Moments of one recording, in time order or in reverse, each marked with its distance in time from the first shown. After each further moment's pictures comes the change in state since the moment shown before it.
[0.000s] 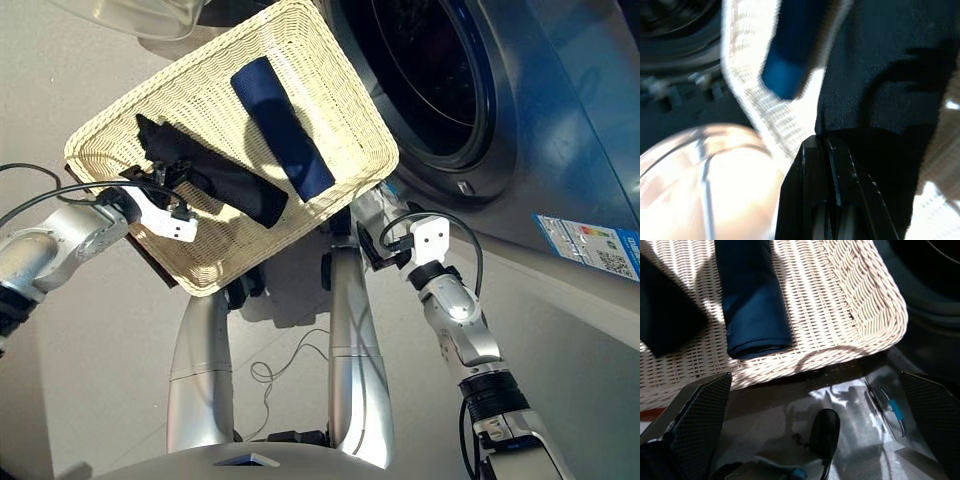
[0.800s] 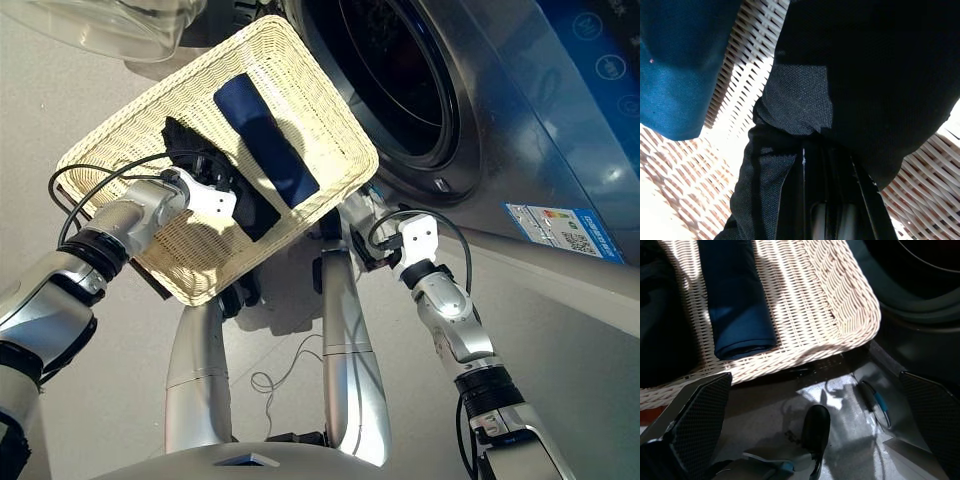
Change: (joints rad) left arm -0.494 -0.407 -0.434 0.726 -0.055 0.207 -0.247; right arm -0.050 0.001 0.052 0.010 -0.002 0.049 -0.013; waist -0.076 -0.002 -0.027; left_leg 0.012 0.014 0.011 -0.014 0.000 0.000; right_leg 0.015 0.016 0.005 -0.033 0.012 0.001
